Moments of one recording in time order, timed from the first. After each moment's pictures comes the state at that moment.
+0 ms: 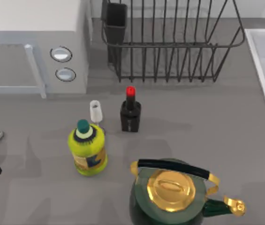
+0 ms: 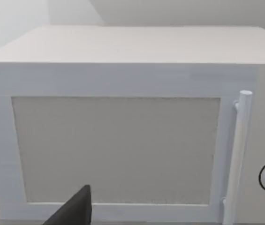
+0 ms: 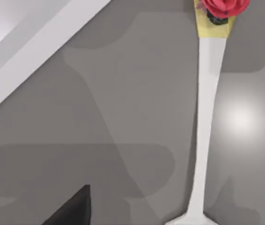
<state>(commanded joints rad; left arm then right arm) 0.00 0.00 0.00 0.00 0.00 0.00 -0.42 1.38 0.88 -1.01 0.00 0.31</state>
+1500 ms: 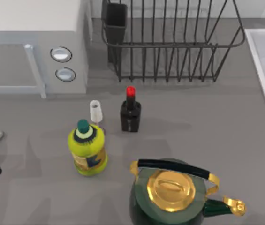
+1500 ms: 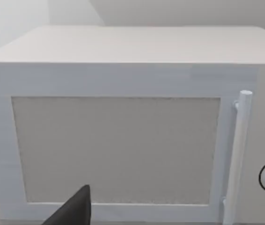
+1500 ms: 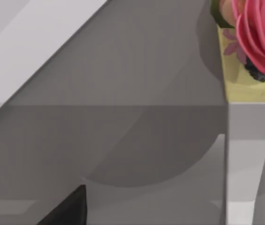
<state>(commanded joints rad) 0.00 0.00 0.00 0.00 0.00 0.00 -0.43 1.65 0.67 -0.58 0.00 0.33</state>
